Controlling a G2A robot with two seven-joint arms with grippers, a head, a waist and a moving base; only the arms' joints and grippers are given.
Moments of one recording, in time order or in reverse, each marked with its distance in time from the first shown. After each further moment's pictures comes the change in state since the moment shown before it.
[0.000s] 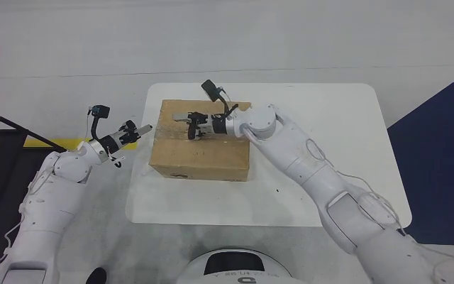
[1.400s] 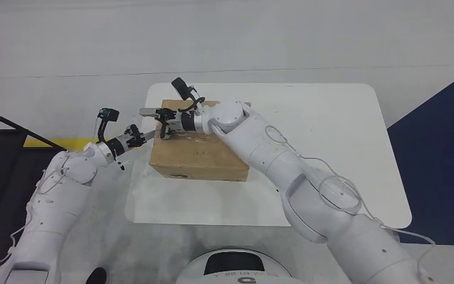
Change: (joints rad) left arm 0.002 -0.008 0.038 -0.019 0.138 0.047 0.040; right arm 0.187 -0.313 -0.120 0.501 0.189 -0.158 -0.006
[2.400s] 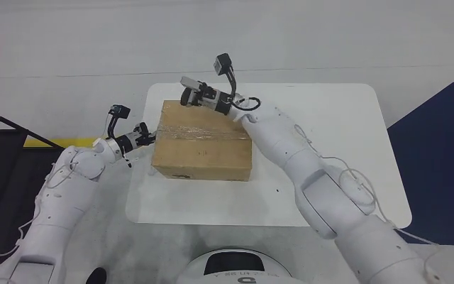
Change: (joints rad) left arm -0.048 -0.018 0.047 0.004 0.002 0.013 -0.023; right arm -0.036 0.120 0.268 0.075 0.131 -0.591 0.126
